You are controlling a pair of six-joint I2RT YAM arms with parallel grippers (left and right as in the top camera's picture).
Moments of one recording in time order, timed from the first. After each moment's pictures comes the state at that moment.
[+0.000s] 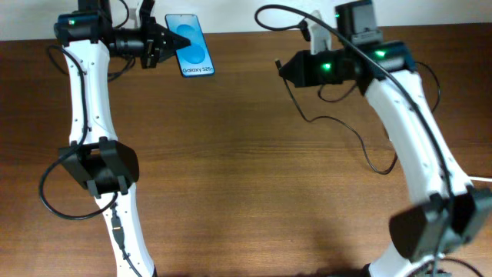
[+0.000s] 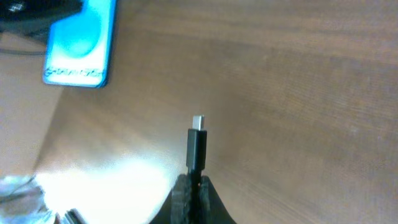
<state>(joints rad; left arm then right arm) 0.09 2.48 2.71 -1.42 1.21 -0.28 0.19 1.80 1.85 -0.97 -0.61 0.14</state>
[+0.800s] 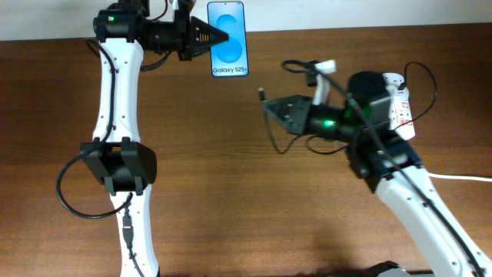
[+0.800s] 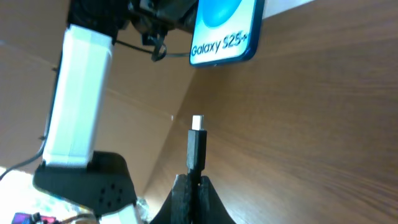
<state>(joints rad) -0.04 2.48 2.71 -1.28 1.47 -0.24 0.33 1.32 1.07 -0.09 -0.73 0.76</state>
